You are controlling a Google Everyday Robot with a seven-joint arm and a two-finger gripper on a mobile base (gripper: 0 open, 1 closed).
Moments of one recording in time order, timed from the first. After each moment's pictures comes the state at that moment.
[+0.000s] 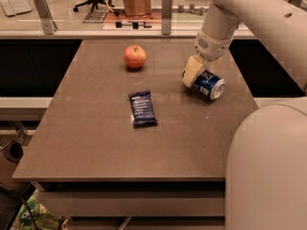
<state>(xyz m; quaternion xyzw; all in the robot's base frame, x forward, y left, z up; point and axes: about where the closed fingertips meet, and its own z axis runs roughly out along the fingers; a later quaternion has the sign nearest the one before) 0.649 -0.151 0.839 -0.32 0.94 0.06 0.06</state>
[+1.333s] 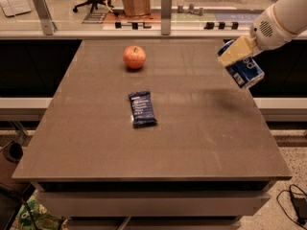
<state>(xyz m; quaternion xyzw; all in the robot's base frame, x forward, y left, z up) 0.616 -0.227 0.926 -0.26 0.92 0.11 0.25</state>
